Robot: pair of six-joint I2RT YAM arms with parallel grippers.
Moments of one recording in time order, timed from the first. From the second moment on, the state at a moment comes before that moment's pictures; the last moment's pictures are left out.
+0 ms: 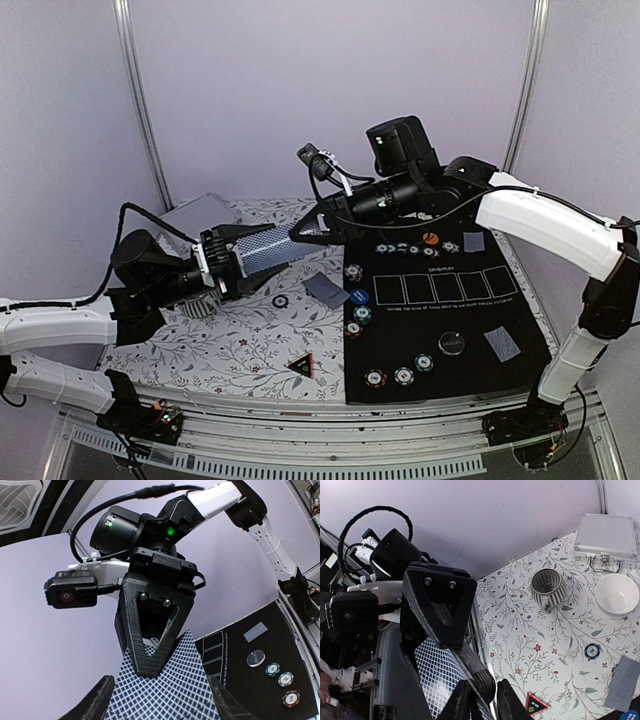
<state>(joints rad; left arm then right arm) -0.86 1.07 0.55 0.78 0.41 0.55 0.93 1.71 1.72 -0.49 -0.61 0.24</state>
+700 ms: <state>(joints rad) -0.86 1.07 0.55 0.79 0.40 0.55 0.91 1.63 1.73 -0.57 -0.59 0.19</state>
